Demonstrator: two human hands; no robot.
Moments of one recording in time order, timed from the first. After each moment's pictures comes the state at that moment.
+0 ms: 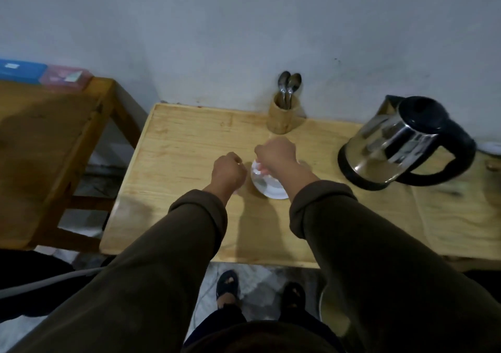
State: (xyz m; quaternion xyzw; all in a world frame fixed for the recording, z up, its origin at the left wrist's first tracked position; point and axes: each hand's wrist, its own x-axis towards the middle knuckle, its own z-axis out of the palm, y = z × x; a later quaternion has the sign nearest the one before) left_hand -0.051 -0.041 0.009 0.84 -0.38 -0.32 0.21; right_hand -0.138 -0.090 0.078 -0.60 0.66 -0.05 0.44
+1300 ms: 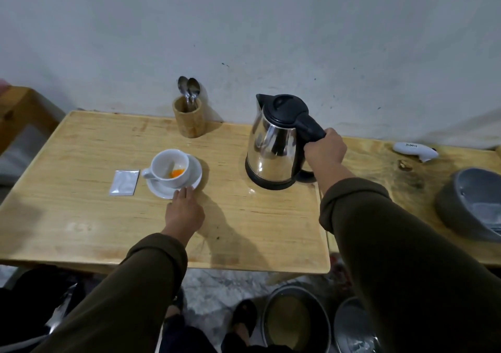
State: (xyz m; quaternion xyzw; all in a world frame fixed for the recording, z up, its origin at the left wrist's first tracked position) left_hand -0.249 -0.042 -0.031 0.87 -0.43 -0.24 0.09; right_hand -0.462 -0.204 0.113 -0.57 0.74 -0.23 0.28
